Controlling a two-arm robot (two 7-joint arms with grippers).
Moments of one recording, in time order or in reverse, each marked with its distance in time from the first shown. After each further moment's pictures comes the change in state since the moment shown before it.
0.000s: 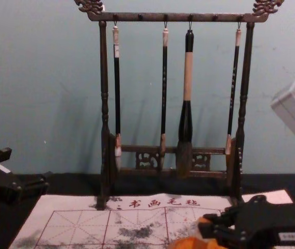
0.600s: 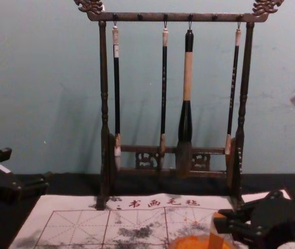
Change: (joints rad) left arm 0.000 0.000 0.000 0.000 0.000 0.000 0.000; right arm -0.031 0.032 0.036 -0.040 0.016 0.020 -0.018
